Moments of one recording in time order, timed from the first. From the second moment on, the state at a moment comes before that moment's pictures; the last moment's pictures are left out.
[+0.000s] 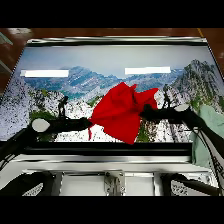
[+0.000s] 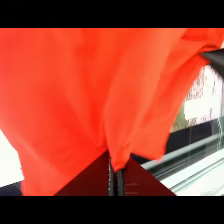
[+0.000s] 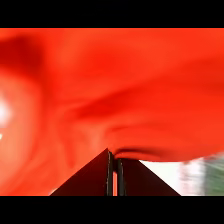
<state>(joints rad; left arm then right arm) -0.35 -0.99 0.62 0.71 -0.68 -1.45 -0.02 -1.36 0.79 -0.57 0.85 1.32</state>
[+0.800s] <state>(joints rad) 0.06 -0.60 1.89 1.07 -1.13 -1.44 -0.21 -0.68 1.73 -0.86 1.09 1.27</state>
